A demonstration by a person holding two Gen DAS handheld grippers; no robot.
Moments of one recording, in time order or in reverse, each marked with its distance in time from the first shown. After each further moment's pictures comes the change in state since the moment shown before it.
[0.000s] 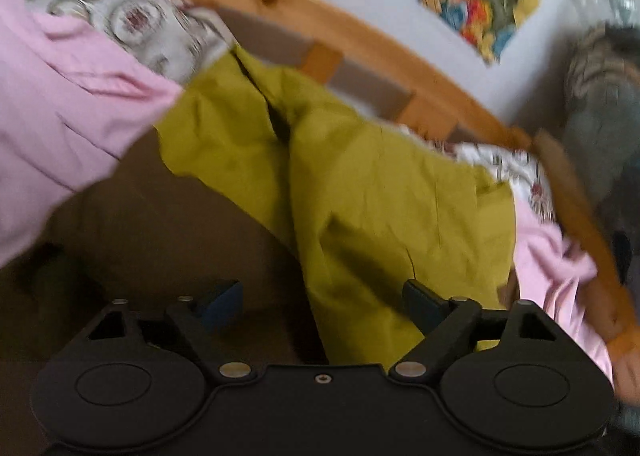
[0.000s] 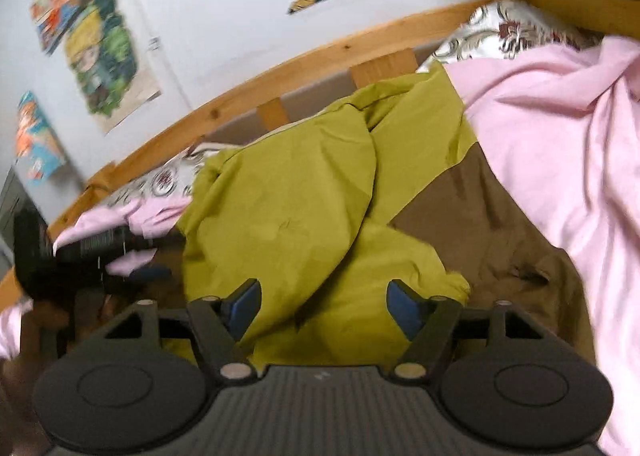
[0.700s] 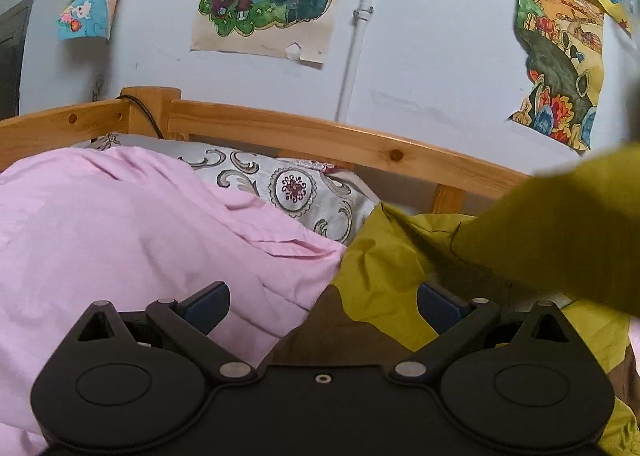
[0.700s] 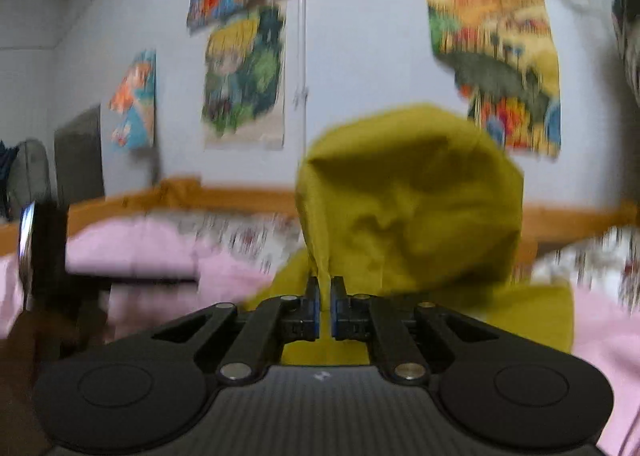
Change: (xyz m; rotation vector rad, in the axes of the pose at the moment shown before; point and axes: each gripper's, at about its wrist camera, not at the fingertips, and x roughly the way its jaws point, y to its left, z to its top) left arm -0.097 0.015 0.015 0.086 -0.409 0.428; right arm 0.006 0.115 0.024 -0.465 -0.212 0.123
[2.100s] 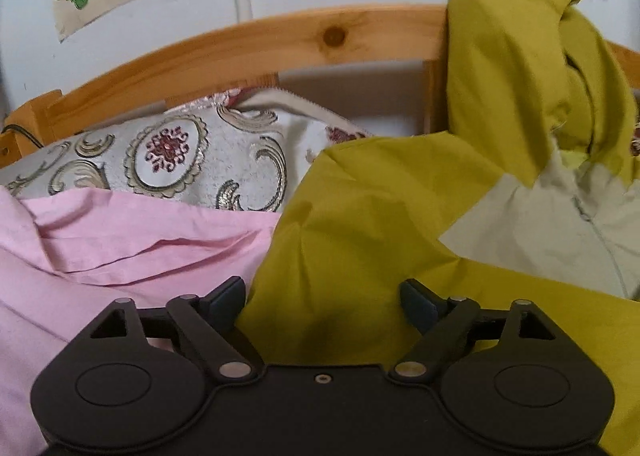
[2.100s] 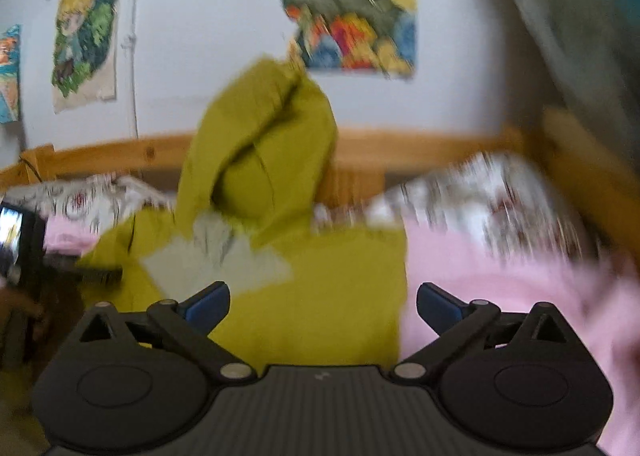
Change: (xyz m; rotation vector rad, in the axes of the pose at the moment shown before) left arm 0.183 -0.080 -0.019 0.311 0.160 0.088; right arm 0.038 -0.161 0.003 0.095 0.120 -0.319
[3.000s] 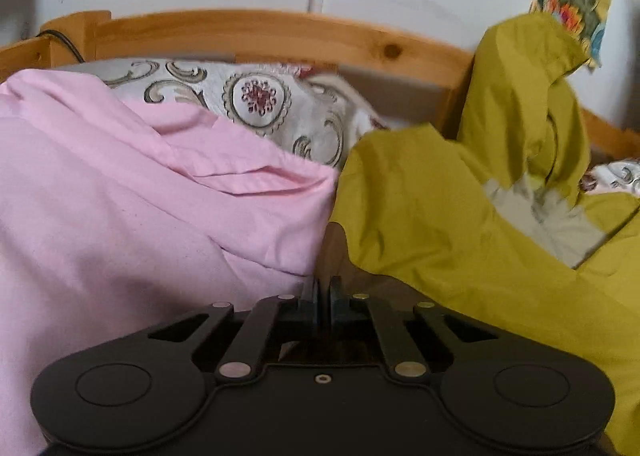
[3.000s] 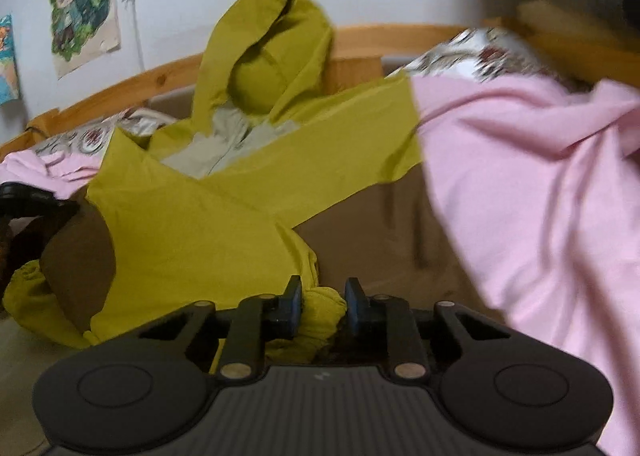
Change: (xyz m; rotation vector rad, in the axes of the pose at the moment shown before) left arm -0.043 0.101 -0.038 -0.192 0.027 -0.201; right arm -0.049 0.028 -0.128 0.147 0.149 -0.013
